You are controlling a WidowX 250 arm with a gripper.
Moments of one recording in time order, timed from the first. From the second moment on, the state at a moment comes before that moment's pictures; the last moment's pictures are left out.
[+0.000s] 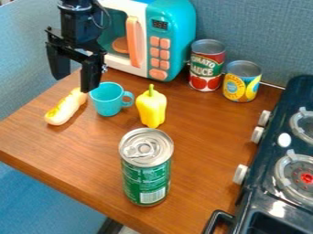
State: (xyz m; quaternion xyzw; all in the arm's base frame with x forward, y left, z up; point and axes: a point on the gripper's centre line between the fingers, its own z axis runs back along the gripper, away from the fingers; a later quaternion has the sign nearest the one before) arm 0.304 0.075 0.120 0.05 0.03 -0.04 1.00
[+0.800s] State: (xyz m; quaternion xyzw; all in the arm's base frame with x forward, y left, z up) arm 0.342 0.092 0.098 0.01 0.01 -0.03 1.00
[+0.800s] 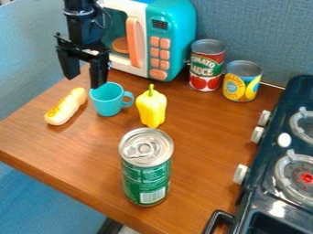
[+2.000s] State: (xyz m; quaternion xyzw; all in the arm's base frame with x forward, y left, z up) arm 0.374 0.123 0.059 0.05 0.10 0.02 0.99
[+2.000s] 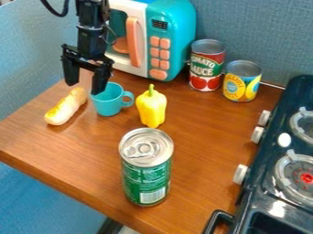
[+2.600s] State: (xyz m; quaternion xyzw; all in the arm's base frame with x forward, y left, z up) arm 0.378 0.127 0.045 0.06 0.12 0.02 0.99
